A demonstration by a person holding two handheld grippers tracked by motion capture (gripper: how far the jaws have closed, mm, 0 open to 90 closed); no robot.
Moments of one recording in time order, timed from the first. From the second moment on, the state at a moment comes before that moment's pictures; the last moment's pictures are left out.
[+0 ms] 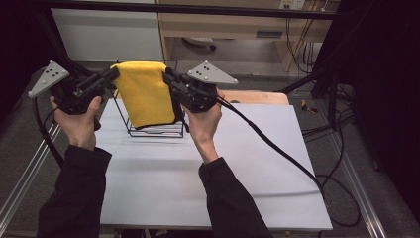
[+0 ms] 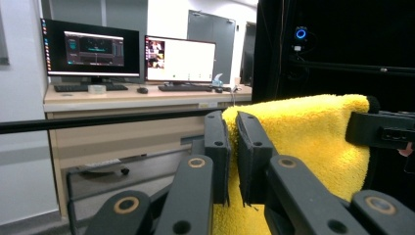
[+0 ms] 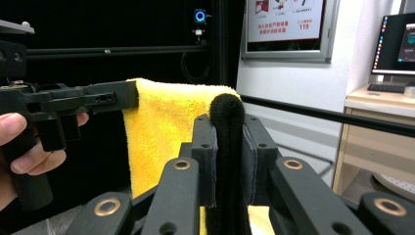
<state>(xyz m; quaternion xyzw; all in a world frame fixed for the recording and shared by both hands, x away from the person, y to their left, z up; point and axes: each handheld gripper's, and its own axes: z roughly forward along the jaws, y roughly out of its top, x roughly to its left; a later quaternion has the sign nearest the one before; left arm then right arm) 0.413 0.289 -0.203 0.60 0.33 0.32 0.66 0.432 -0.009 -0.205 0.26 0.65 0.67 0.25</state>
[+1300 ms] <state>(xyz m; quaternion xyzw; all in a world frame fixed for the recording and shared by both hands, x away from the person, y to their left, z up) 0.460 0.322 -0.122 0.56 0.35 0.37 0.66 0.485 0.040 -0.125 0.25 0.62 0.69 0.27</state>
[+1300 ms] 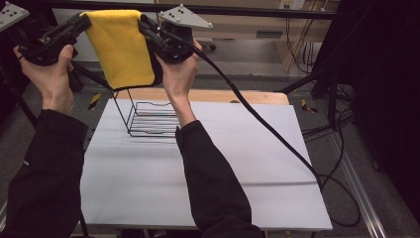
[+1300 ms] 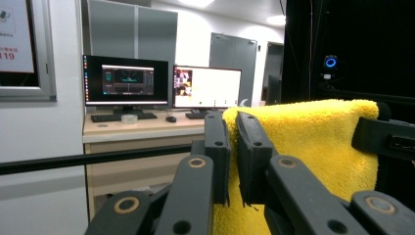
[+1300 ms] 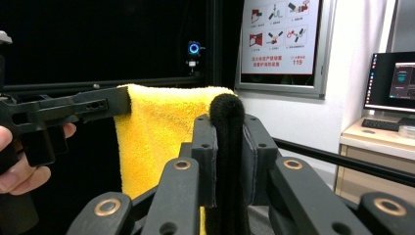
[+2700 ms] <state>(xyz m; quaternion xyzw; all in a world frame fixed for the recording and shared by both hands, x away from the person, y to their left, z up) 0.511 0.323 -0.183 0.60 0.36 0.35 0.62 0.538 0.043 -0.180 0.28 0.67 0.64 0.27</state>
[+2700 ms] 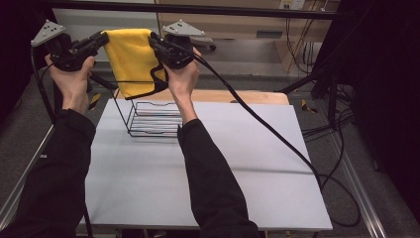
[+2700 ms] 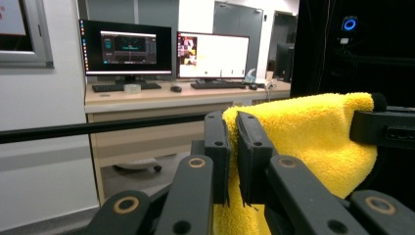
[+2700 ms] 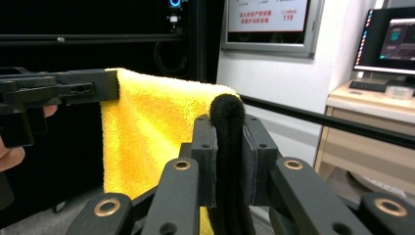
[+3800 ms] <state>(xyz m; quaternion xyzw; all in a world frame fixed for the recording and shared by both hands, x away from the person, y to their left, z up) 0.486 0.326 -0.209 0.61 0.33 0.34 0.63 0.514 0.033 -0.208 0.26 0.67 0.63 0.27</state>
